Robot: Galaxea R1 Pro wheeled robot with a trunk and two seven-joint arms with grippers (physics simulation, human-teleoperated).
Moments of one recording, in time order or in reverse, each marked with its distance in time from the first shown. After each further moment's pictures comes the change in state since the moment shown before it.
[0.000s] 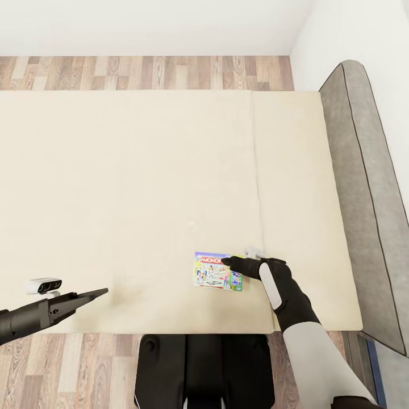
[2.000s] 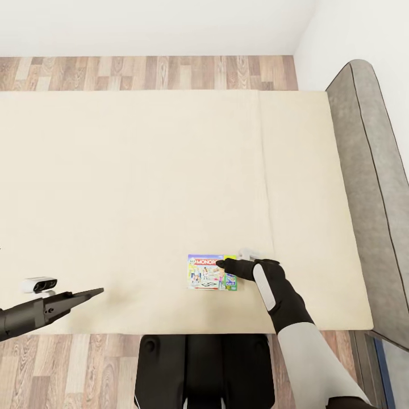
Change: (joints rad) left arm -0.002 0.033 0.004 0.006 0.001 0.005 0.000; right arm 0.002 0.029 0.018 0.011 0.020 0.008 -0.003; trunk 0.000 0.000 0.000
